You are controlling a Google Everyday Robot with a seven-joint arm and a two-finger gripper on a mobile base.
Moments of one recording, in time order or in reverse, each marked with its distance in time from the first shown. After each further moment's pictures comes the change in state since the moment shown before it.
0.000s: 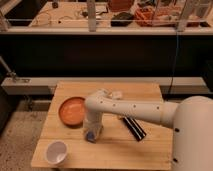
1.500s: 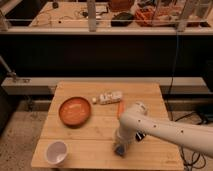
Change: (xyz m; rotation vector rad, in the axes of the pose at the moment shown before) arm -0.090 0.133 -0.019 -0.077 0.065 0.085
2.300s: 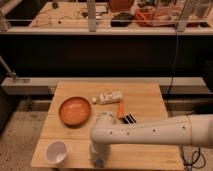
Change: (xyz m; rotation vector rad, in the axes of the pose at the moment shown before) arm -0.062 -0.102 0.017 0.000 -0.036 -0.302
